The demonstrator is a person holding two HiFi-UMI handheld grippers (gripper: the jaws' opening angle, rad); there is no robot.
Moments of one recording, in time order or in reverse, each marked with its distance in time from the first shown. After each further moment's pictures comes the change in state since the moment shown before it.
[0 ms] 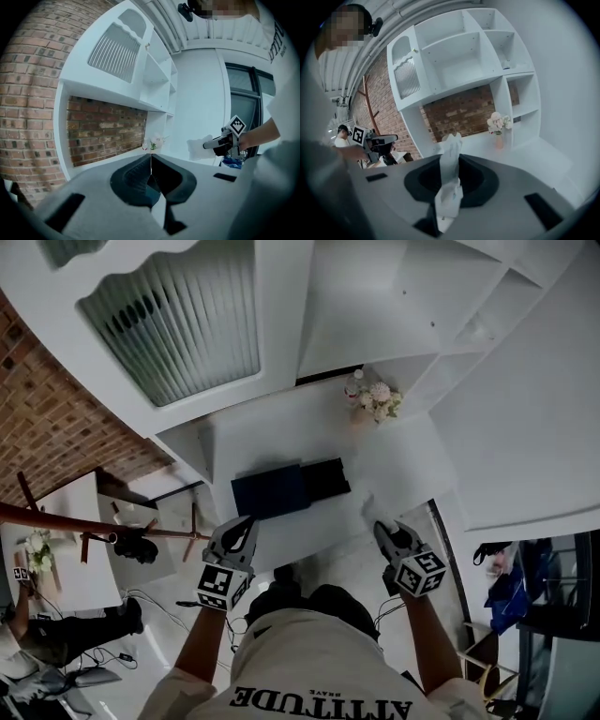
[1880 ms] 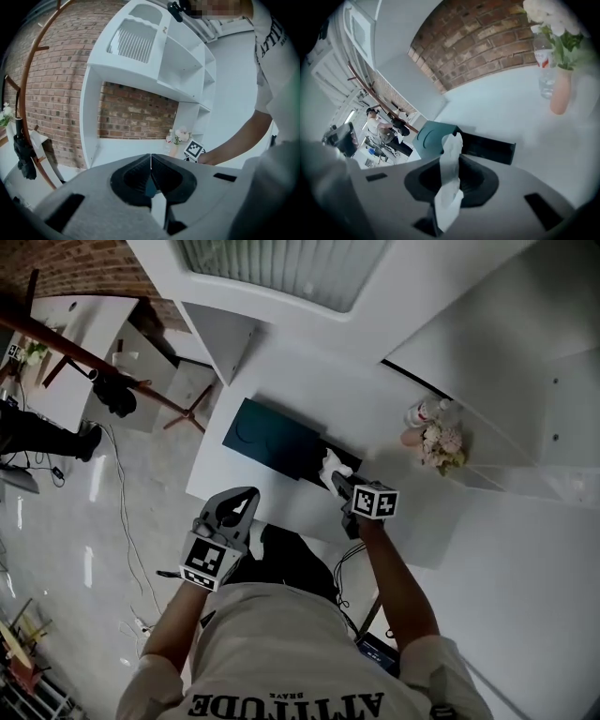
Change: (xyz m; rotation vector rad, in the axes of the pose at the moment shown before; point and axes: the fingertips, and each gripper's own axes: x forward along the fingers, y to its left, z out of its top) left arm 0.057 -0.049 -0.051 -0.247 0.010 0.483; right arm 0.259 -0.078 -0.115 -0.073 0.668 0.461
